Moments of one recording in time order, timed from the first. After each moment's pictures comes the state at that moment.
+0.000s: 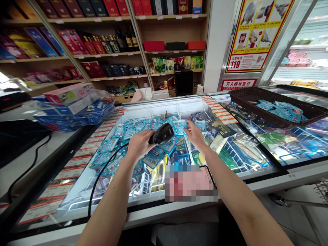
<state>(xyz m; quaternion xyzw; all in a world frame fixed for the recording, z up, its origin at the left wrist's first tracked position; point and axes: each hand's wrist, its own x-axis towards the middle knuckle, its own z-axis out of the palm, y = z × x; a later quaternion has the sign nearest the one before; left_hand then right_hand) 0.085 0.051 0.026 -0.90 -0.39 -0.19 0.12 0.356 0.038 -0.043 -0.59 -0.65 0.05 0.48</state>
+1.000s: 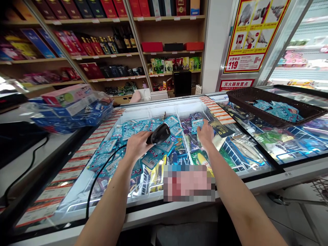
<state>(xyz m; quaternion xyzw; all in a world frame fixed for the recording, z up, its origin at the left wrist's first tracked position) 0.084 0.055 0.021 -0.88 -0.41 -0.18 0.13 0.401 0.030 -0.045 -0.79 -0.48 -0.07 0.38</state>
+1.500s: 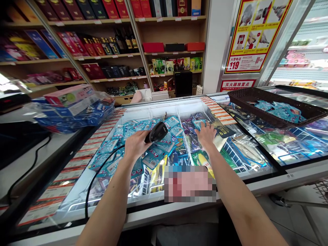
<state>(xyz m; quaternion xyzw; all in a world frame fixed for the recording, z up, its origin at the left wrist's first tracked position) 0.077 0.059 0.020 -0.86 -0.44 -0.19 0.16 0.395 0.029 -0.051 -0.81 -0.51 -0.12 0.25</state>
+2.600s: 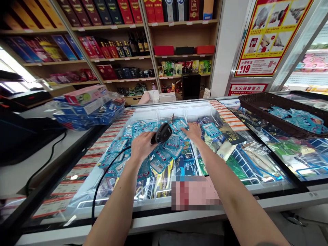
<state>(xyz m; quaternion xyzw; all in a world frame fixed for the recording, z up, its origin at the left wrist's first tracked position) 0.065 0.064 0.019 -0.84 -0.47 -0.20 0.16 0.333 0.121 -0.050 -0.74 -0.60 0.01 0.30</state>
